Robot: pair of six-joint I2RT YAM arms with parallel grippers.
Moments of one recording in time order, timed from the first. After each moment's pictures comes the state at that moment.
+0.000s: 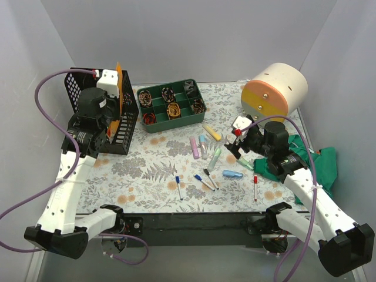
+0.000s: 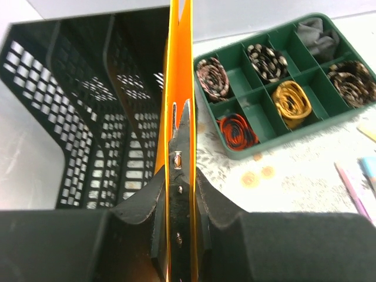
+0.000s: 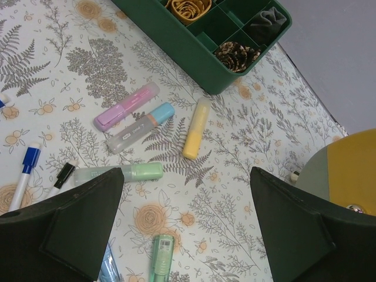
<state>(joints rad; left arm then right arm) -0.25 1.08 1.37 -0.59 -0.23 0.09 0.40 0.90 0.72 -0.16 -0.43 -0.52</state>
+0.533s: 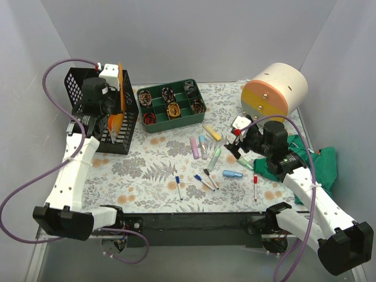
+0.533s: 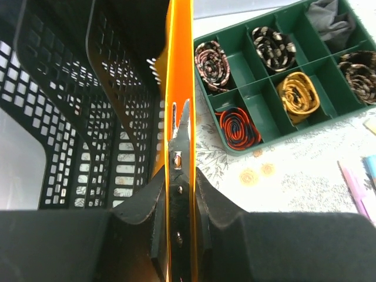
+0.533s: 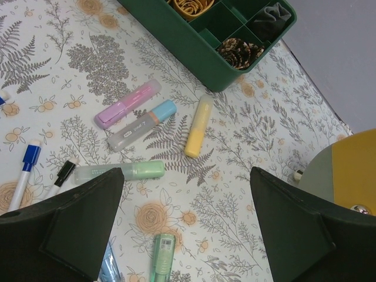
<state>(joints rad) -0.16 1.20 1.42 -0.62 -0.13 0.06 0.40 0.91 0.72 -0.16 -0.44 -0.52</state>
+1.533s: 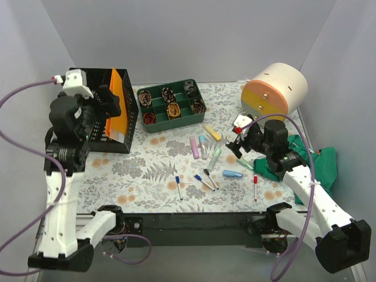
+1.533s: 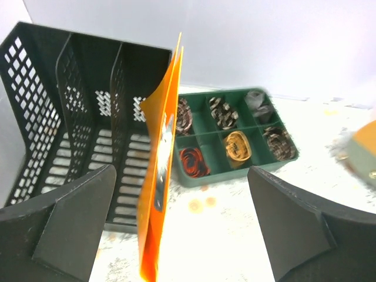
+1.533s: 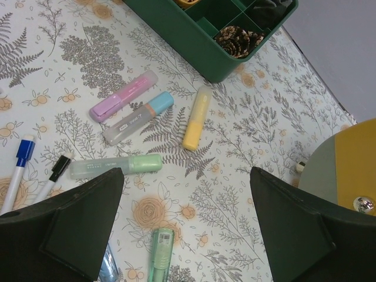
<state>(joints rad) -0.07 0.99 1.42 -0.60 -0.05 -0.18 0.36 0.94 0.72 -0.17 -0.46 -0.53</state>
